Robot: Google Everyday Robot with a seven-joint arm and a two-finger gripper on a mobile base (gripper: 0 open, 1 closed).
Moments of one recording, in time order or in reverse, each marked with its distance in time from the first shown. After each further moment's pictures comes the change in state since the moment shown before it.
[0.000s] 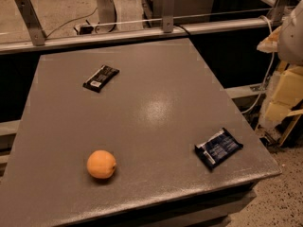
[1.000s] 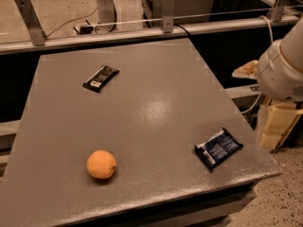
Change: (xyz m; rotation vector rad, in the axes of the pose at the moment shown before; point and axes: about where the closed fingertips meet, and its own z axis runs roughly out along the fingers) arm 0.001 0.025 0.056 -0.065 -0.020 -0.260
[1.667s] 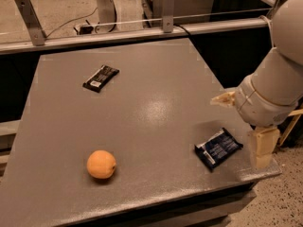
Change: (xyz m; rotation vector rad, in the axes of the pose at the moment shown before) arm -0.003 0.029 0.060 -0.114 0.007 -0.286
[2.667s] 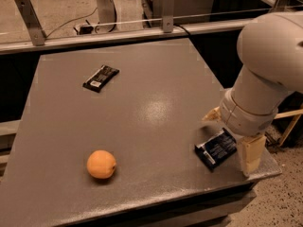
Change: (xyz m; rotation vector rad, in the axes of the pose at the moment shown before) arm -0.010 0.009 0.032 -0.104 0.055 -0.149
